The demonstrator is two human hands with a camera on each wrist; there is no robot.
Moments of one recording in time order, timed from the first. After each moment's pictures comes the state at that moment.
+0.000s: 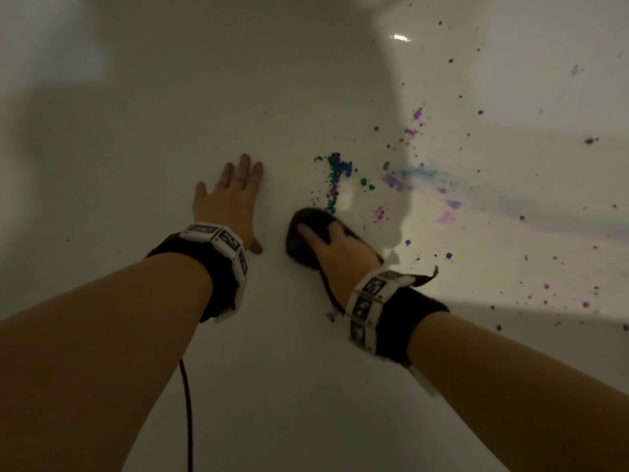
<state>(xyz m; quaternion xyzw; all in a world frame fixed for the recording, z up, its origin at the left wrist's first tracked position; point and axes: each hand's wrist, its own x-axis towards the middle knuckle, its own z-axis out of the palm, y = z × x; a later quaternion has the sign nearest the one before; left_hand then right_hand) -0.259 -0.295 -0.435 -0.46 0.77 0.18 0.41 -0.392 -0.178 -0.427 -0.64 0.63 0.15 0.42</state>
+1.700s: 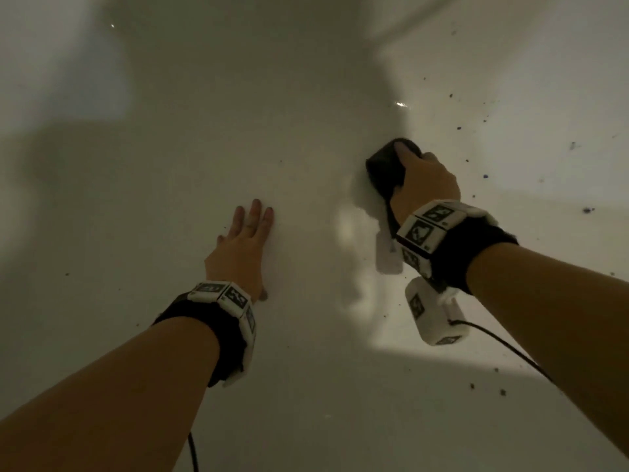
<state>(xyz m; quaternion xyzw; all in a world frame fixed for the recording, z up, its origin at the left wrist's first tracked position) -0.255 -0.294 -0.440 -0.49 0.75 0.29 0.33 -0.493 -0.284 -0.415 -0.45 0.84 0.06 0.29</state>
